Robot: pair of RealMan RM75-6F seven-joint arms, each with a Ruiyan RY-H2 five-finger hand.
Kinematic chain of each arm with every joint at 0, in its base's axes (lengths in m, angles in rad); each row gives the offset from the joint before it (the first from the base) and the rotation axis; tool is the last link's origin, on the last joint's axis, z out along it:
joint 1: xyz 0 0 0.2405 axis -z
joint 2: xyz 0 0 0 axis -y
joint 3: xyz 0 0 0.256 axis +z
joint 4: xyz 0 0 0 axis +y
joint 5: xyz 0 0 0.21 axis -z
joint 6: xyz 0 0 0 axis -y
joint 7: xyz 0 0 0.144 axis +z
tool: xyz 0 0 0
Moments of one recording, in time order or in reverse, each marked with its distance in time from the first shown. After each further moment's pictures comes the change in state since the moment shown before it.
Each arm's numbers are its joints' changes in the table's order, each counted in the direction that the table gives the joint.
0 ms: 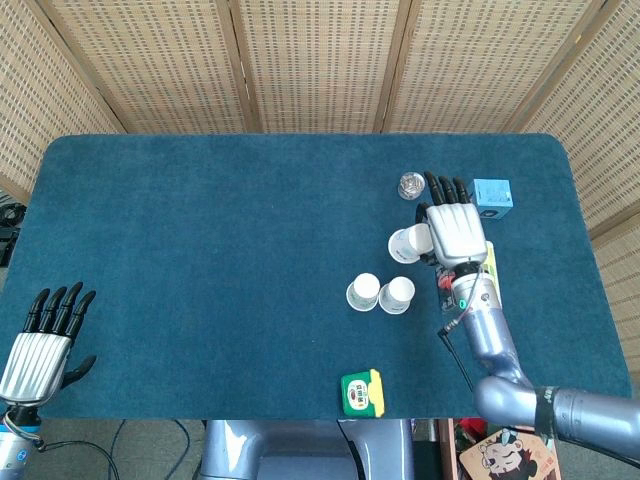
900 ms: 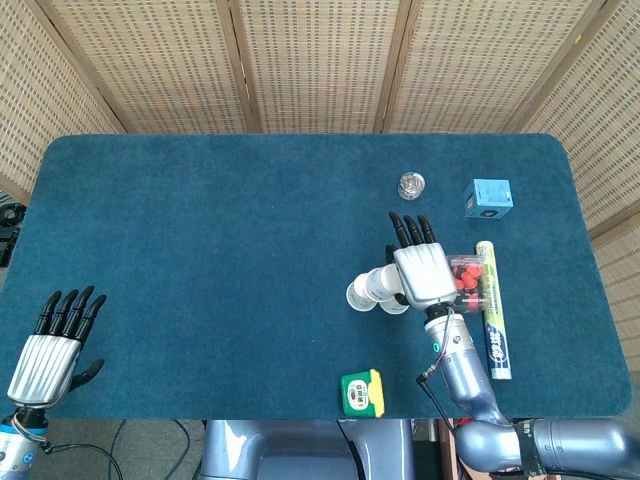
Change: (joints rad) left arm 0.002 0.007 0.010 -0.003 -0.023 0.005 0.004; right arm 0.007 0.139 -0.092 -0.100 0.066 -0.117 -0.116
